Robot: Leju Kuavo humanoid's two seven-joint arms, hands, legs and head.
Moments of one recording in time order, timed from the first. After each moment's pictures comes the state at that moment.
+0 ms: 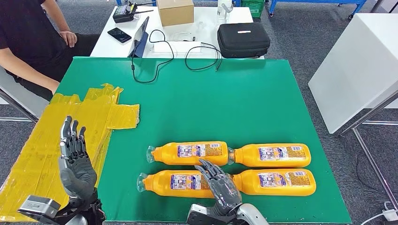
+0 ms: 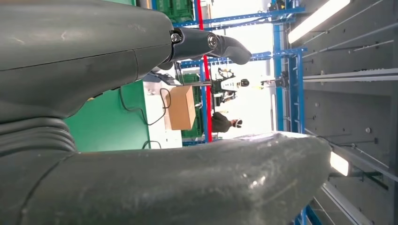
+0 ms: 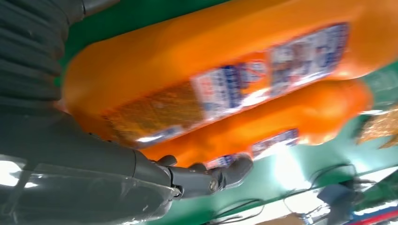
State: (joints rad) left arm 0.20 -0.23 -0.07 -1.80 -0.09 0.07 -0.70; right arm 0.07 -0.07 0.60 -1.40 0.88 -0.15 -0.11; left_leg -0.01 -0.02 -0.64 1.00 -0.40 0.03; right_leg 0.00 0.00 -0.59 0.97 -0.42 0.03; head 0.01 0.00
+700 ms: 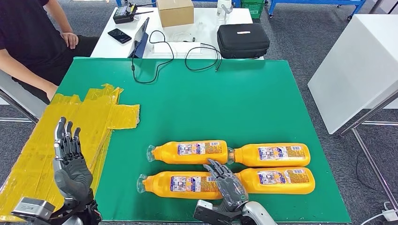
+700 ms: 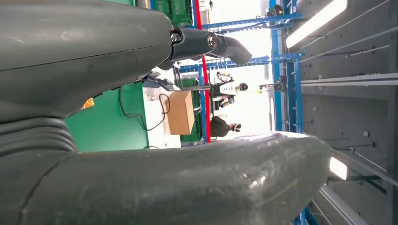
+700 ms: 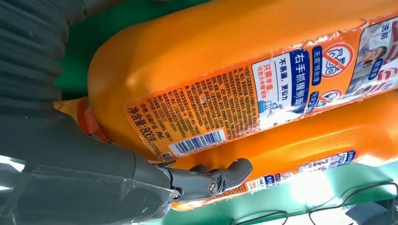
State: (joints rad) left arm 0.21 -0.23 -0.03 -1.81 -0.09 0.05 -0.70; right arm 0.04 -0.12 0.60 -1.36 0.87 -0.12 -0.05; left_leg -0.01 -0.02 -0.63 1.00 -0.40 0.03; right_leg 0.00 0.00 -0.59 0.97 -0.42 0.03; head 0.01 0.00
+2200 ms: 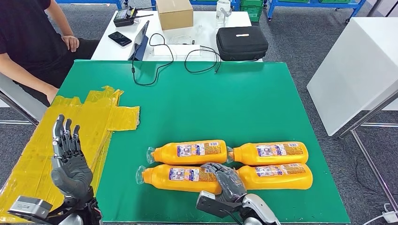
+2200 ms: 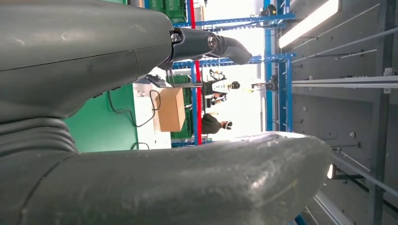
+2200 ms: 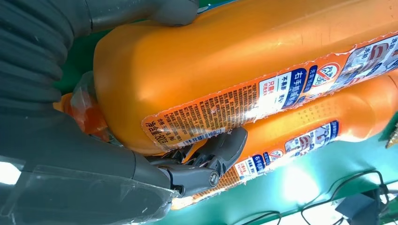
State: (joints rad) left arm 0.19 -0.25 -0.03 -1.81 -0.07 0.03 -0.70; right arm -0.03 -0.11 0.60 -1.27 0.73 -0.09 -0.13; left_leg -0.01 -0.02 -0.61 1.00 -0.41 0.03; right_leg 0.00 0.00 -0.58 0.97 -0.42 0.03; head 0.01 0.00
